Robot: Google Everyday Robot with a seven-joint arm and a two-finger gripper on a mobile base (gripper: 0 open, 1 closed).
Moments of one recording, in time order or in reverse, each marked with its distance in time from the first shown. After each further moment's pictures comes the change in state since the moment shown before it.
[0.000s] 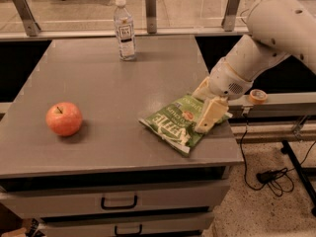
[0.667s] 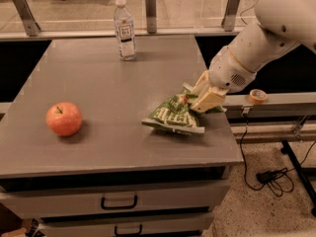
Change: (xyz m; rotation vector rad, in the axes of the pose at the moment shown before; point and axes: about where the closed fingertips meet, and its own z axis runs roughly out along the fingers) arm -0.026 0.008 -0.024 0.023 -0.052 -0.037
